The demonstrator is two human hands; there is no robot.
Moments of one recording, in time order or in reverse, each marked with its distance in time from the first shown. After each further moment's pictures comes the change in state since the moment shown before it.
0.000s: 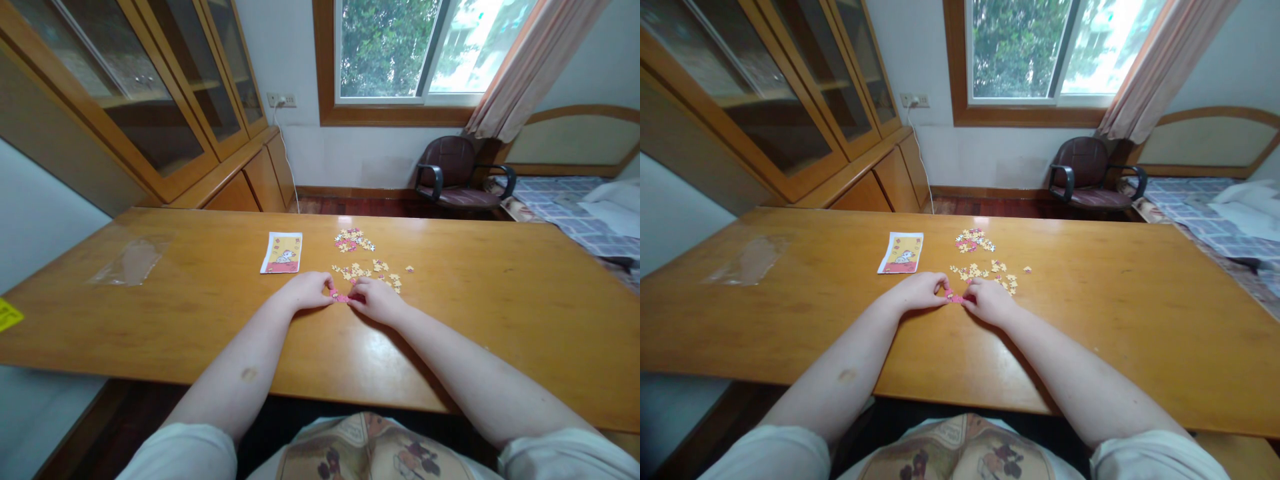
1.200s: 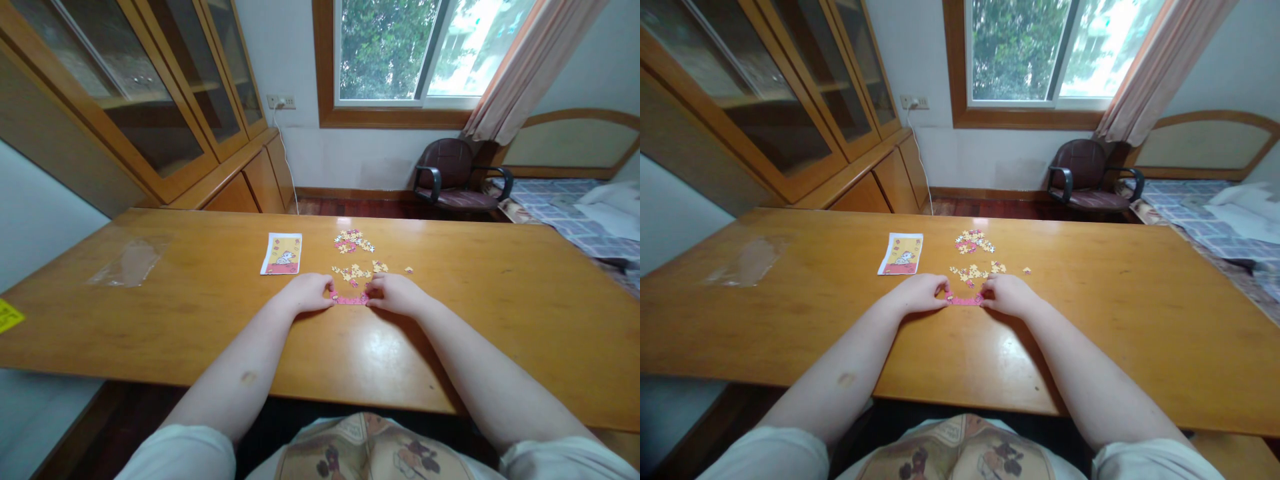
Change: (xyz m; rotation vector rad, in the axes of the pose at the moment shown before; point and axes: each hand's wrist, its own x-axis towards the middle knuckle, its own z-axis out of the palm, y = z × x) left_hand -0.003 0.003 -0.001 0.078 0.017 0.067; right_hand -0.009 0.036 -0.030 -0.087 -0.117 -0.026
